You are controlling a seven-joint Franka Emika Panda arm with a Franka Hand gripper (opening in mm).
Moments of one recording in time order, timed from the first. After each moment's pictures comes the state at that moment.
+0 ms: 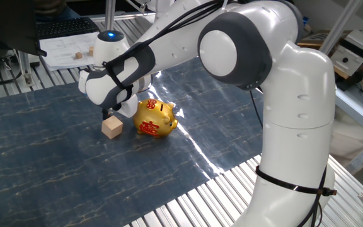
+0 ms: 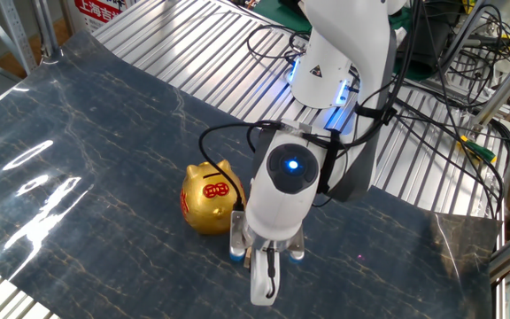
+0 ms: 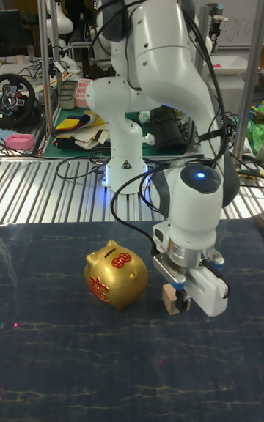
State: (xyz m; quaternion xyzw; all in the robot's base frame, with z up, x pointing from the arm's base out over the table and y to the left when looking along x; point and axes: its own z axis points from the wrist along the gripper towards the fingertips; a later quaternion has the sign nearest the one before) arm 0.577 0.126 0.087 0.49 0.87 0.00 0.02
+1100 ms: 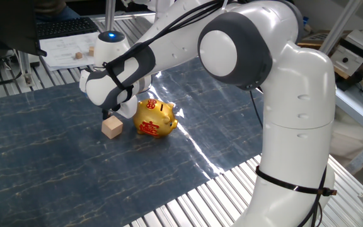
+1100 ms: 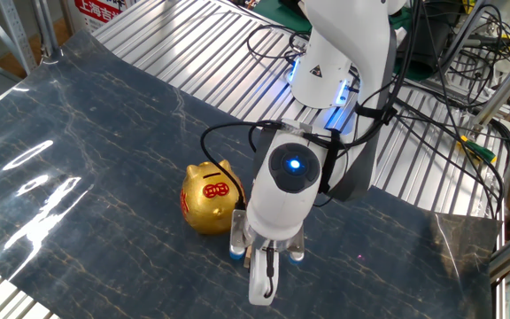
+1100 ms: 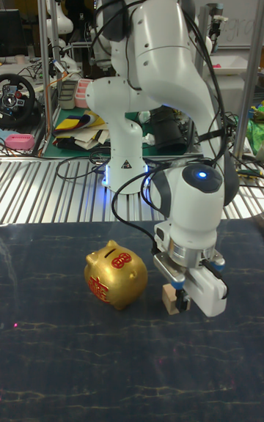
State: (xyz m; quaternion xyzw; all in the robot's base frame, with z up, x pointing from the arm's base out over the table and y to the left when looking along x) arm 0.577 0.125 0.087 0.51 0.86 0.00 0.03
